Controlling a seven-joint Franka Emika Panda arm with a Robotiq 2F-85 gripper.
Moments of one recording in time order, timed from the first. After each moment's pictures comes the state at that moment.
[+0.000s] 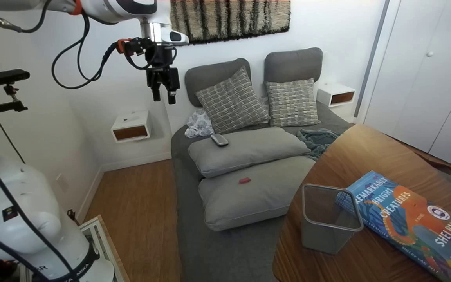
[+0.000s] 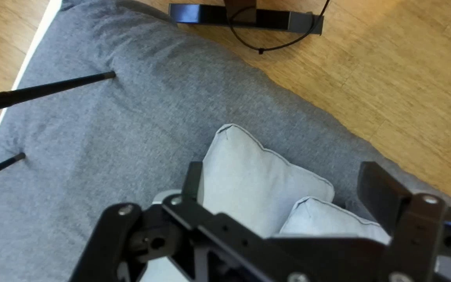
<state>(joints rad) 0.08 -0.30 0.16 -1.98 -0.05 1.49 0.17</state>
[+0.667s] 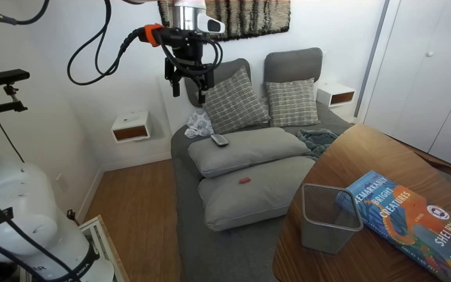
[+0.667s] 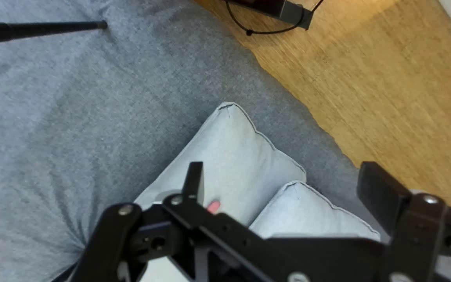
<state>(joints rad) 0.03 -0.31 -0.10 -1.92 0.00 1.48 -0.35</state>
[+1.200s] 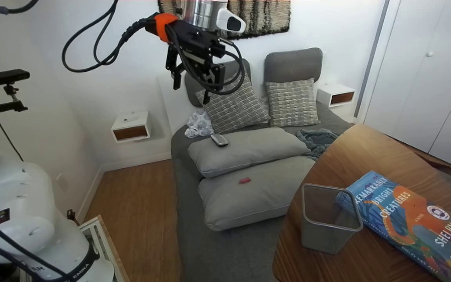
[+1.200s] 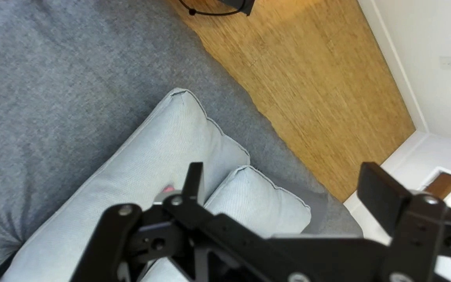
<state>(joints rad) -0.01 -0.29 -0.26 -1.86 0.17 1.38 -0.59</state>
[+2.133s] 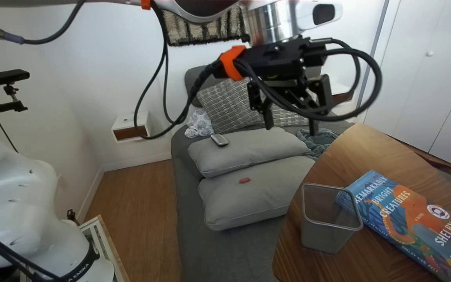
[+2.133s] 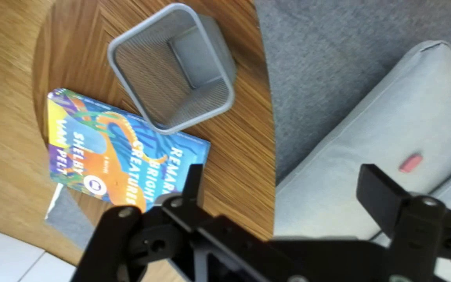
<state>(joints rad) -0.21 -0.18 -0.36 -1.89 -0.13 1.95 -0.64</state>
